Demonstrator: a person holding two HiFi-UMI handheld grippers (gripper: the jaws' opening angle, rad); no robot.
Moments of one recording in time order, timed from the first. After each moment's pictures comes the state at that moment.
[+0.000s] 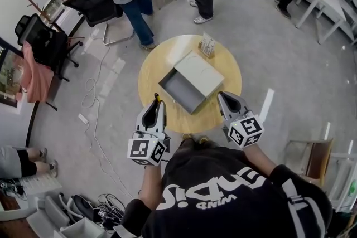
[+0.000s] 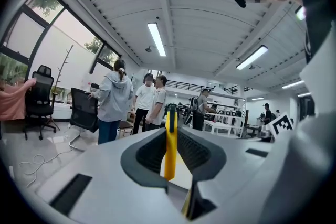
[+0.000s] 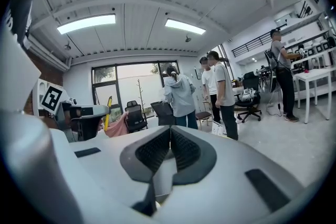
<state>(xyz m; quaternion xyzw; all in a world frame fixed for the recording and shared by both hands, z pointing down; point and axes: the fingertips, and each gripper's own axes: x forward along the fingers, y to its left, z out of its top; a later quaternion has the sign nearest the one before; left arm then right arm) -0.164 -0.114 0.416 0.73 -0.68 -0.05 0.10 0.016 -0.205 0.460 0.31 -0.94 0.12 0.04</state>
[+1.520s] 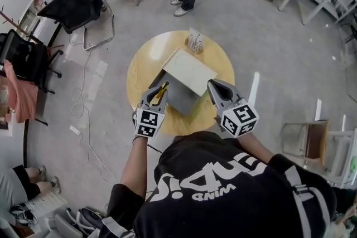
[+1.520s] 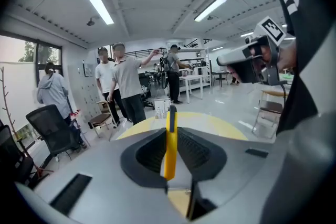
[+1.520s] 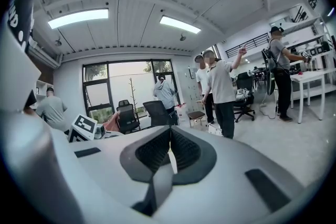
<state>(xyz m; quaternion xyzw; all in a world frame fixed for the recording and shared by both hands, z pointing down) -0.175 -0.220 0.565 0.82 -0.52 0.24 0.06 -0.019 -0.247 0.466 0.35 -0.93 0.13 0.05</state>
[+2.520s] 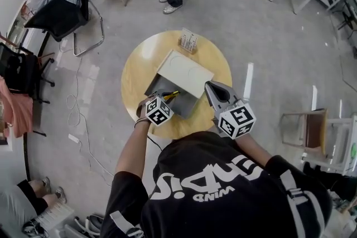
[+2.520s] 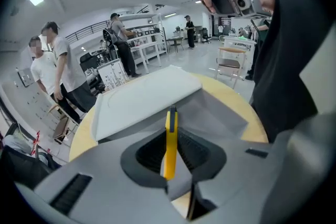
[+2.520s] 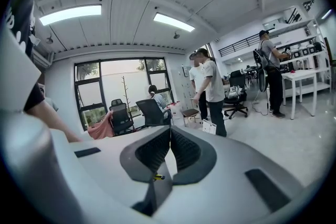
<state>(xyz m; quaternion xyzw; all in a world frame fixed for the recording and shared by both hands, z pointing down) -0.134 -0.245 0.711 0.85 -0.27 0.44 0.05 -0.023 -0.265 0.483 0.39 -0.91 0.14 0.06</state>
